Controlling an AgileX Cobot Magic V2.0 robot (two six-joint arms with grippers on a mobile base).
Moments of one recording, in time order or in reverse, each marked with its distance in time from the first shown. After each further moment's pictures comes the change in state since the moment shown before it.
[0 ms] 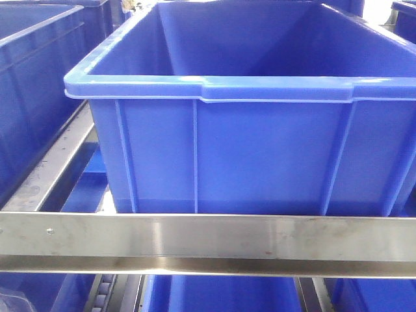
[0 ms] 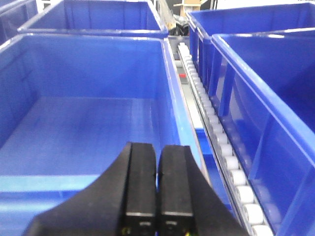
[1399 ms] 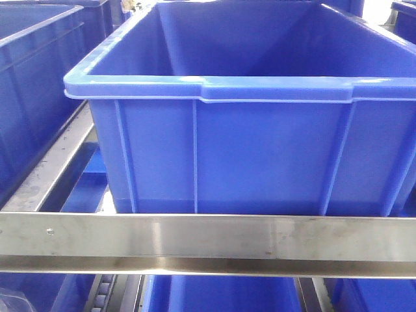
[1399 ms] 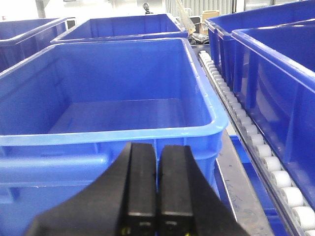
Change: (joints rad) left arm 0.074 -0.299 0.223 0.092 -0.019 0.000; right arm 0.000 0.000 0.000 0.000 0.000 0.000
